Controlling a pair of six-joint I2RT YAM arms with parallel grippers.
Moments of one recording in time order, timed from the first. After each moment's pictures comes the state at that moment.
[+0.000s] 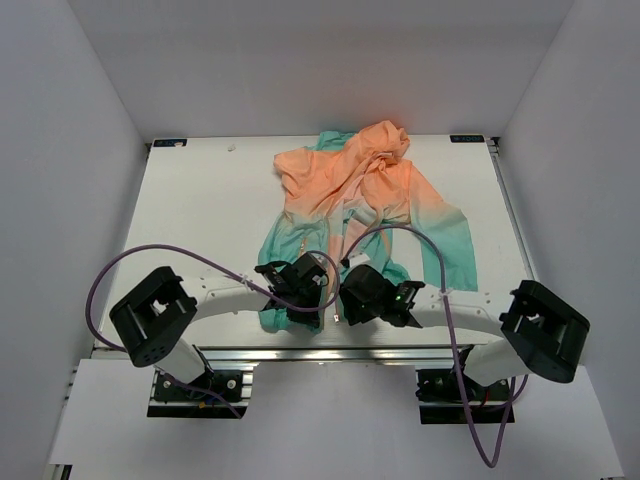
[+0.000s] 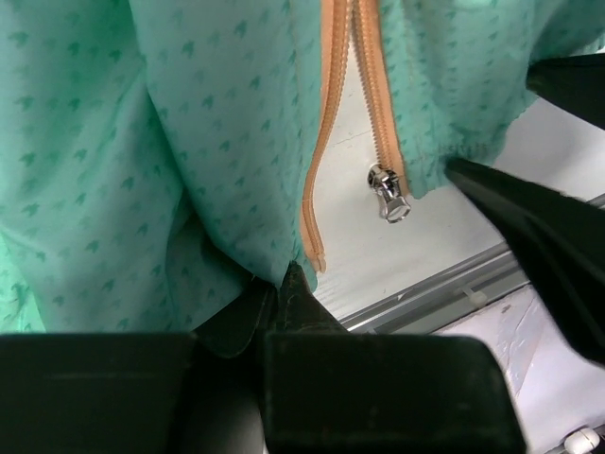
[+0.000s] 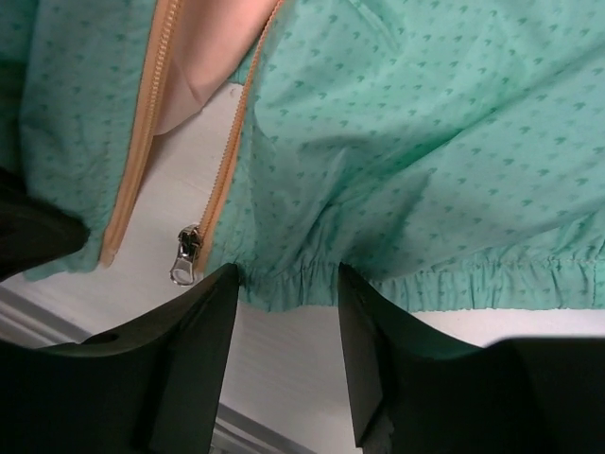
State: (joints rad) left arm -0.94 1.55 0.78 -0.35 0.08 -0.72; right arm 1.03 1.36 0.60 -0.17 0.18 0.49
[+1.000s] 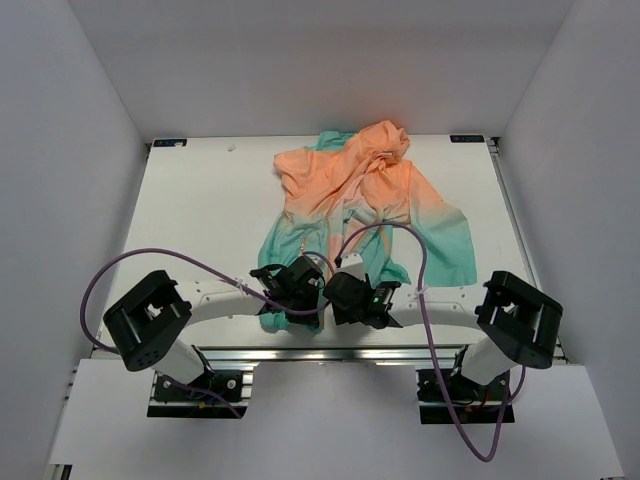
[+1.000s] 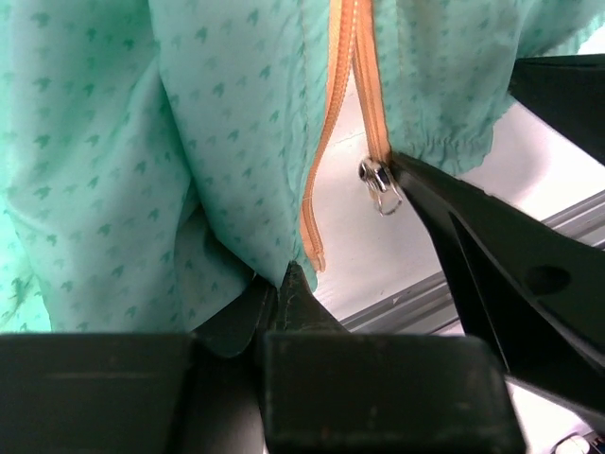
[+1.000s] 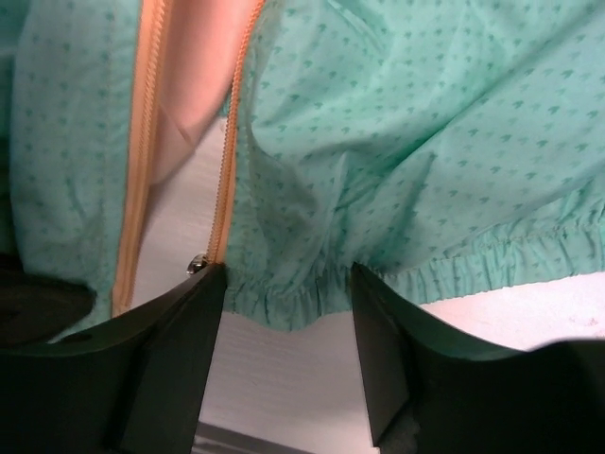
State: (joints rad) left arm -0.94 1.51 0.73 -0.29 0.07 -0.75; right arm 1.15 1.51 0.74 -0.29 0.40 0.70
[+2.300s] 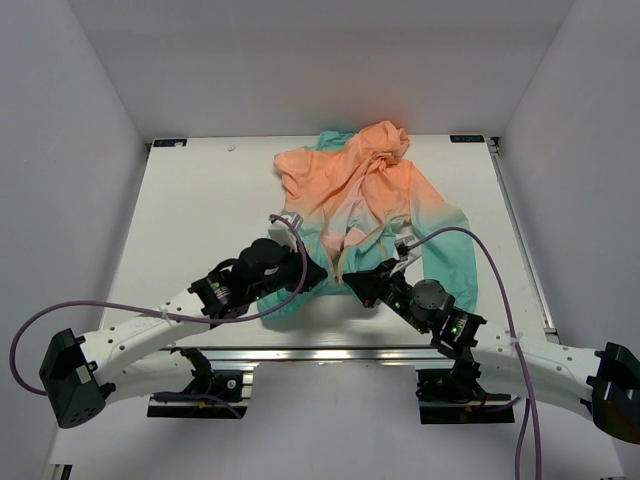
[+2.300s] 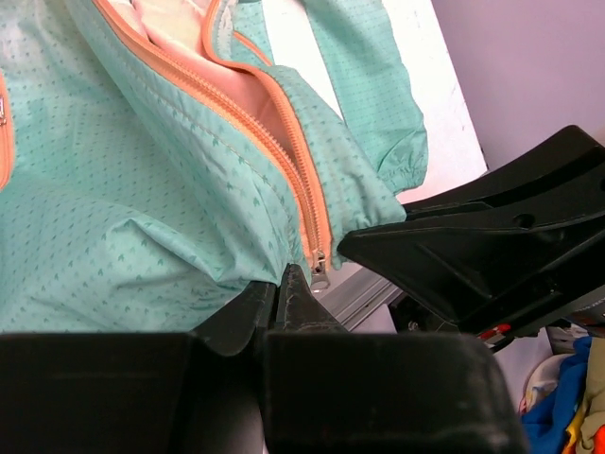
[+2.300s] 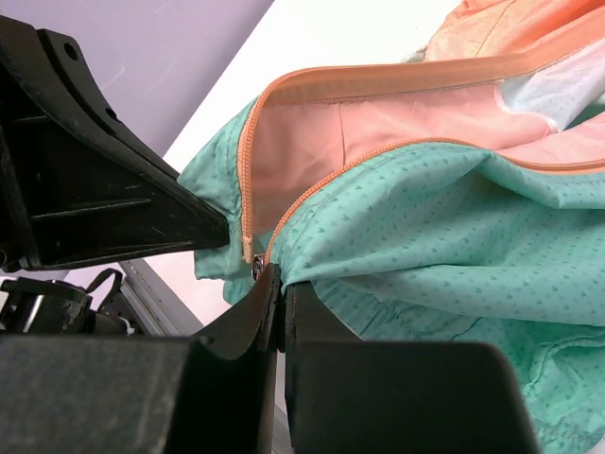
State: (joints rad) left arm -0.93 1.03 0.75 -0.14 -0.07 -0.71; right arm 1.05 0.82 0.32 0.43 0.24 0.60
